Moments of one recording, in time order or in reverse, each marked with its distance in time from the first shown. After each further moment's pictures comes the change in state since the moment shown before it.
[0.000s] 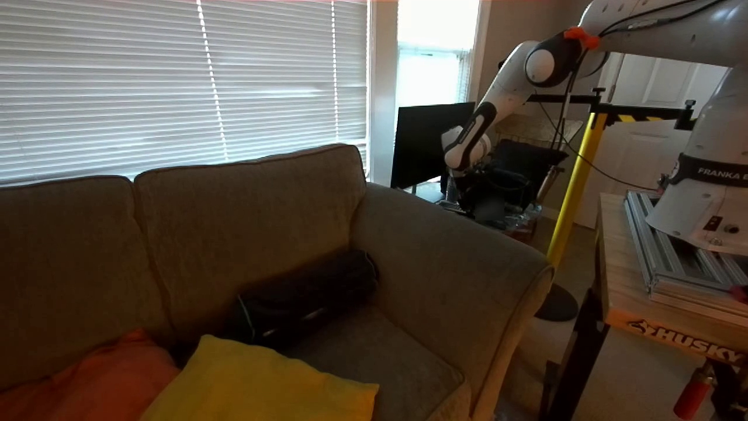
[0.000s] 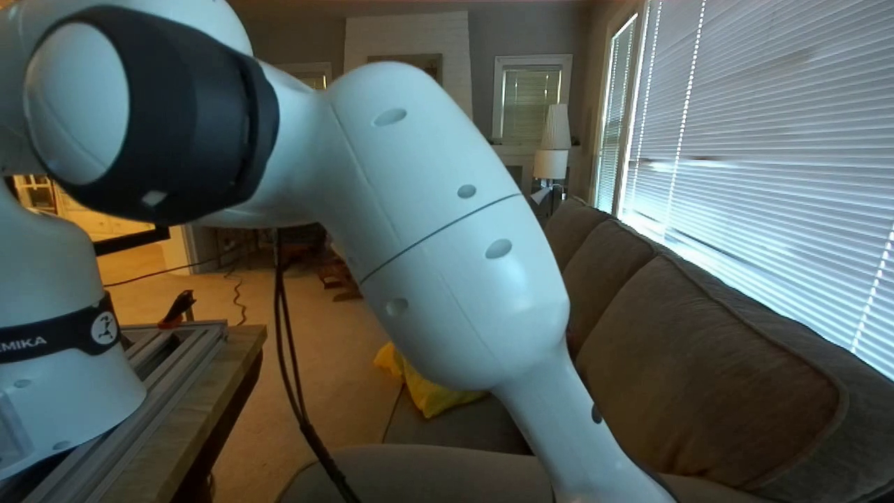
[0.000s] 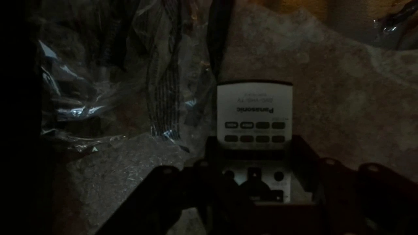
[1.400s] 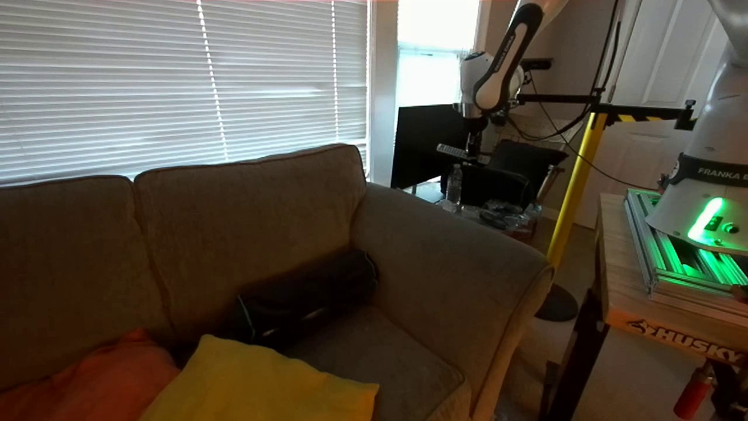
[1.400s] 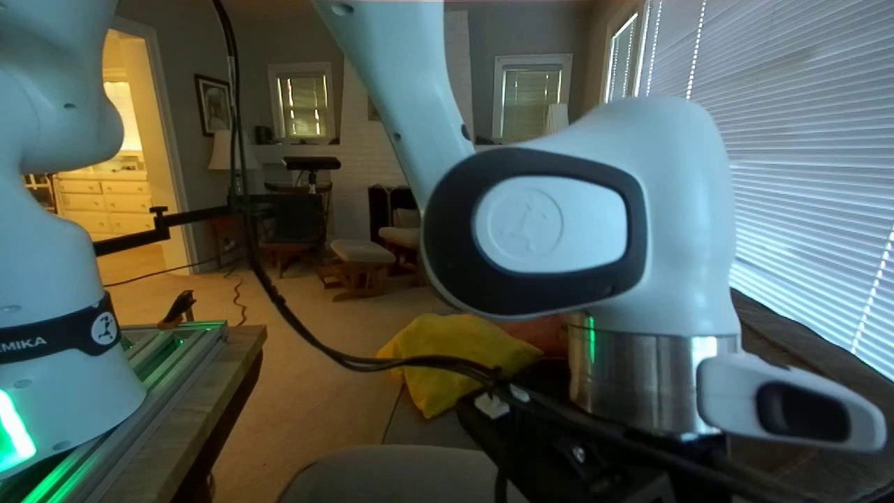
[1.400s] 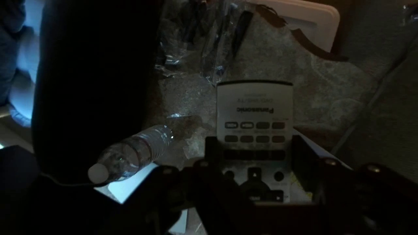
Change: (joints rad) arm 0.279 -0.795 -0.173 -0.919 -0.222 0.414 0.052
